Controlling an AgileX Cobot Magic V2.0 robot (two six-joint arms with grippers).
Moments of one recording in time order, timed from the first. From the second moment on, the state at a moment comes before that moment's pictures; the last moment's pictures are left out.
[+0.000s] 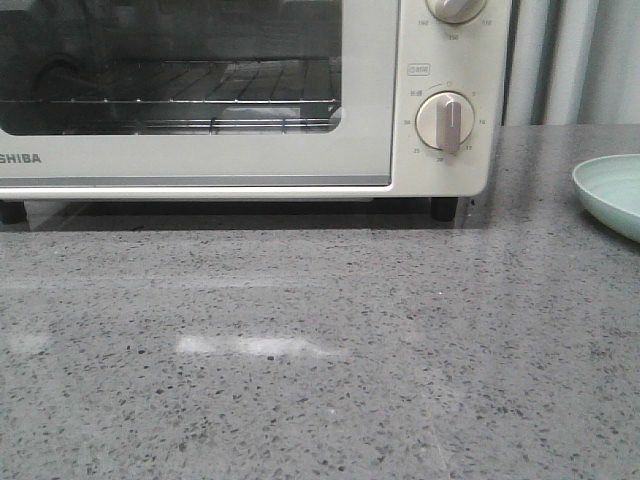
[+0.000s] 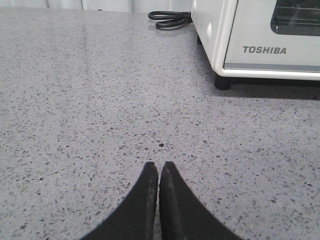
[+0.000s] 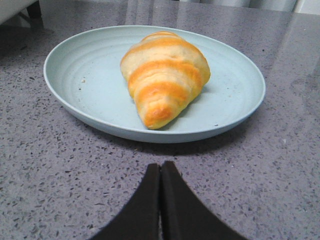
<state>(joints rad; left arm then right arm) -0.01 0.00 0.00 0.00 0.34 0.05 -0.06 -0.01 0.01 0.02 0.34 -0.16</state>
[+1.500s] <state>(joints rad) -0.01 0.00 0.00 -0.09 0.01 0.06 -0.06 -0.01 0.01 -0.03 0.12 -0.15</state>
